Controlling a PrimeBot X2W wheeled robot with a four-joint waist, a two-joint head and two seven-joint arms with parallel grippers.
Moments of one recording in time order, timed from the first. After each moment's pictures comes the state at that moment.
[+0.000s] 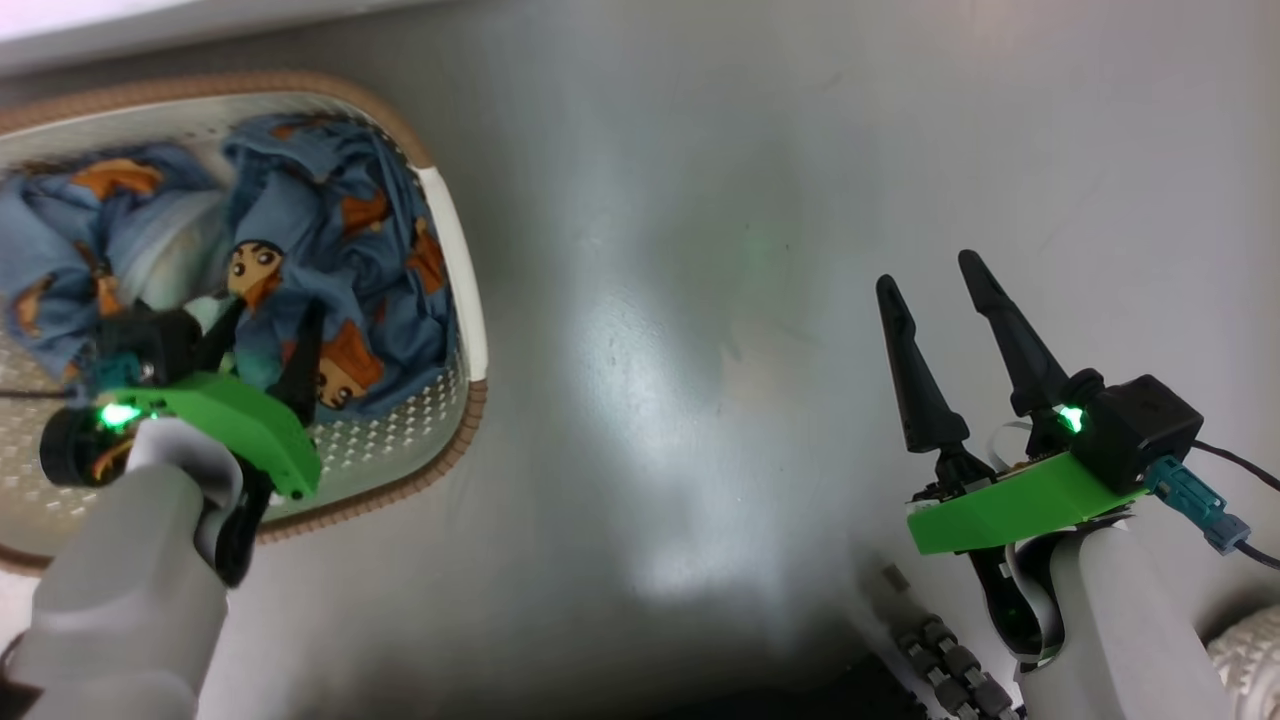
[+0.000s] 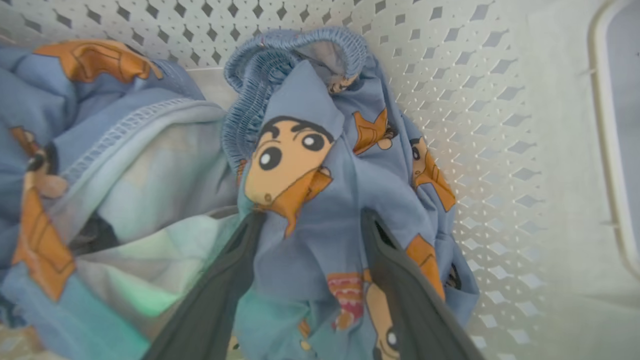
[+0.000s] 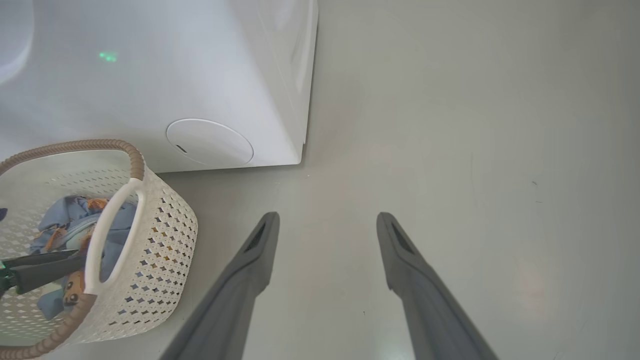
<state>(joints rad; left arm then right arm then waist) -0.81 0.27 -0.59 0.93 -0.69 -0.13 -0.19 -0.33 -0.05 0.09 0.08 0.20 0.13 -0.25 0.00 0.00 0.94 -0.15</state>
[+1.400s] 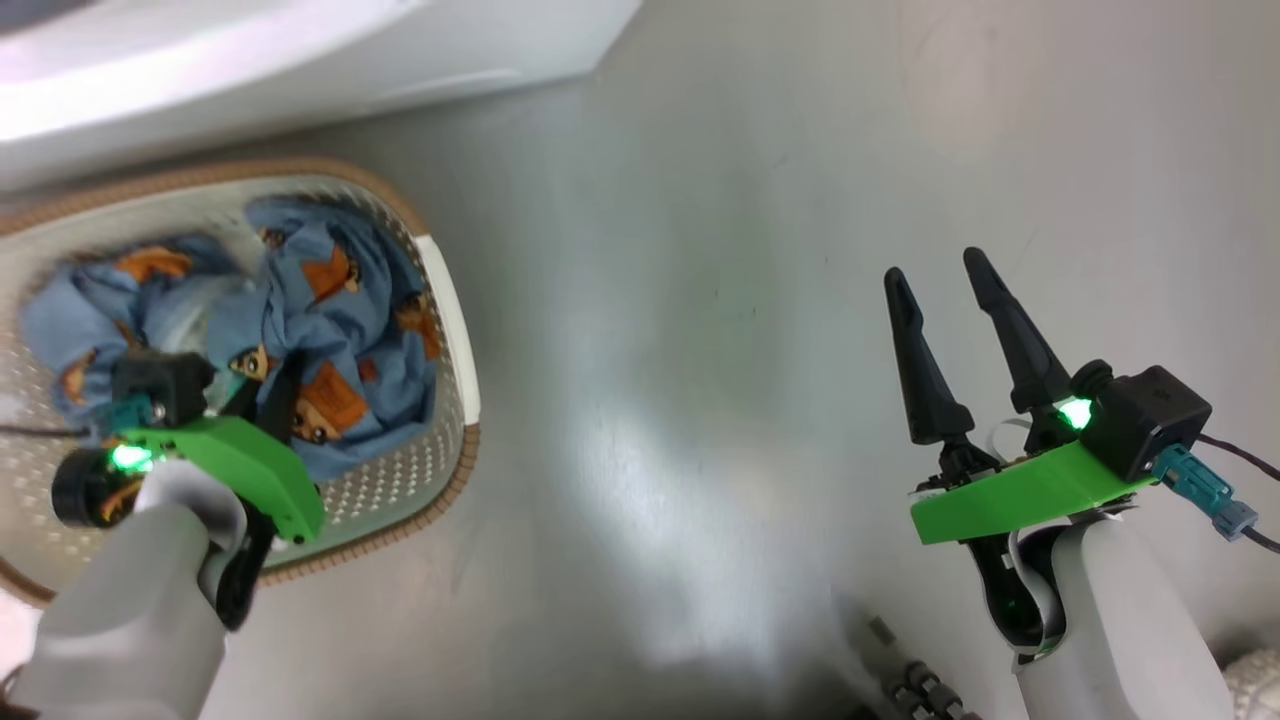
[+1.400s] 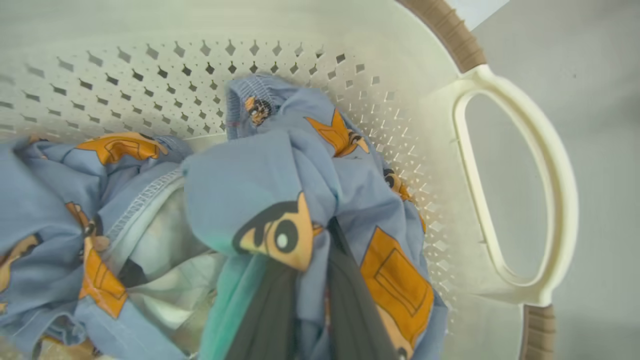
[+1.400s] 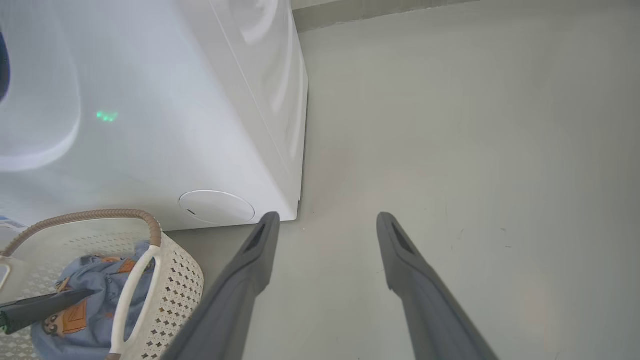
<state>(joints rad) -0.82 0.32 -0.84 0.98 -0.89 -0.13 -0.25 -0.36 -0.05 0.08 0.12 0.26 0.13 -0.26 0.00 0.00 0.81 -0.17</state>
